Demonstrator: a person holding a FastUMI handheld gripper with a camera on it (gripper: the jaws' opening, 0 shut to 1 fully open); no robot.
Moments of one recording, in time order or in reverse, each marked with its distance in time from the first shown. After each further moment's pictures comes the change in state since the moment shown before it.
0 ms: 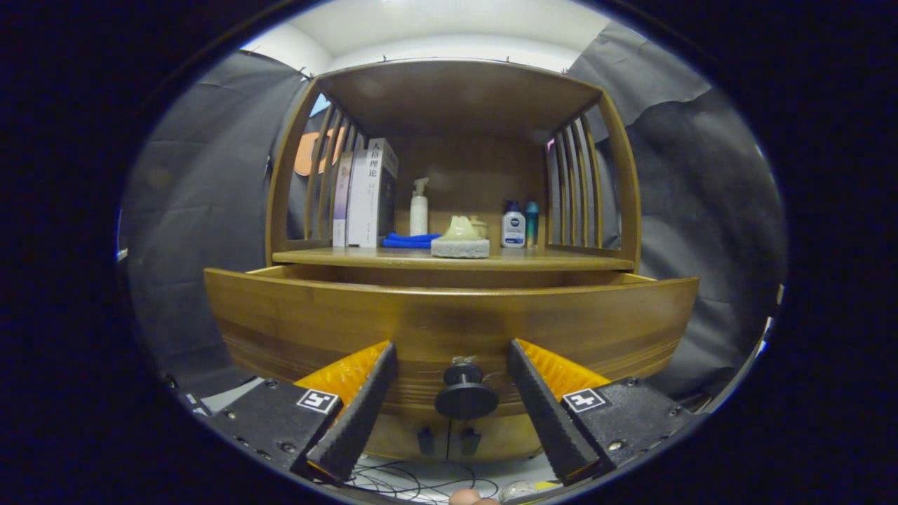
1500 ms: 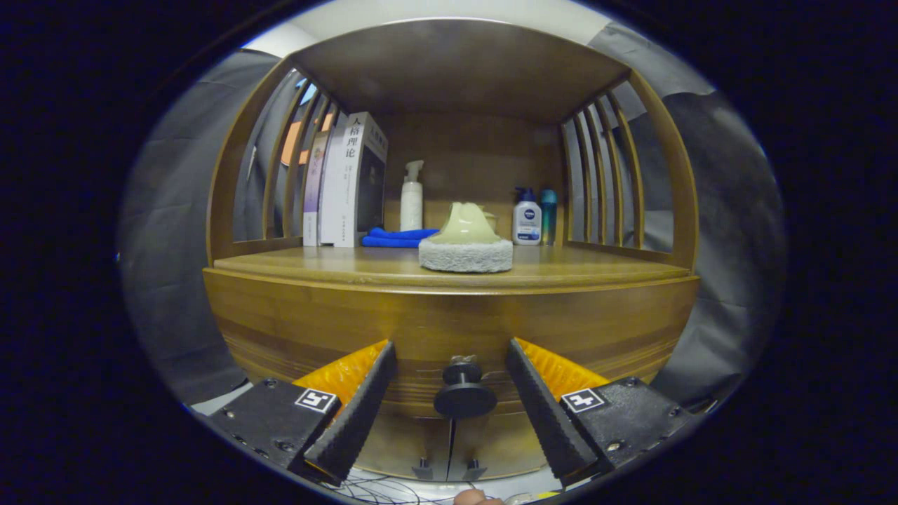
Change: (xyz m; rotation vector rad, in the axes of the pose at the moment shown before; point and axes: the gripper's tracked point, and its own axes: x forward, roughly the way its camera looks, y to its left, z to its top) arm 0.103 0.003 0.013 0.001 0.031 -0.003
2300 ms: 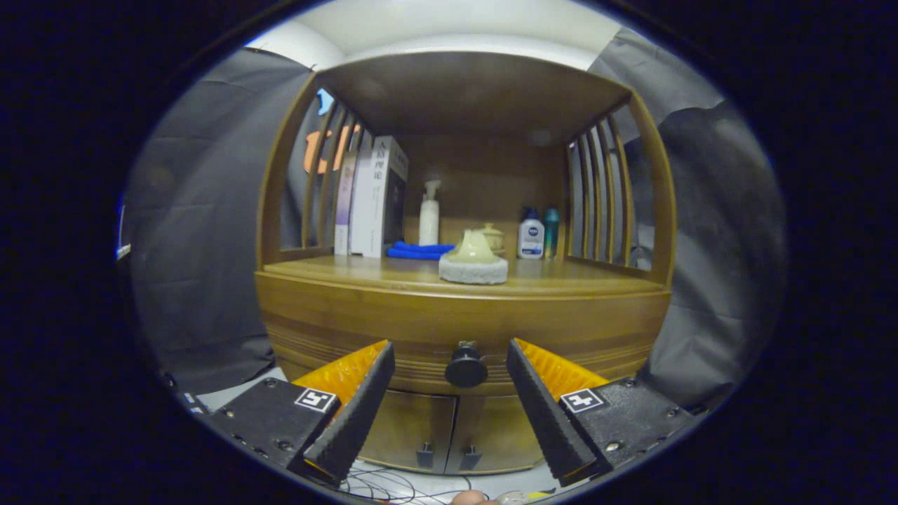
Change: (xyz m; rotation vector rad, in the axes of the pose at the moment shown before) arm -0.095 0.002 0.023 -0.039 -0.066 0.074
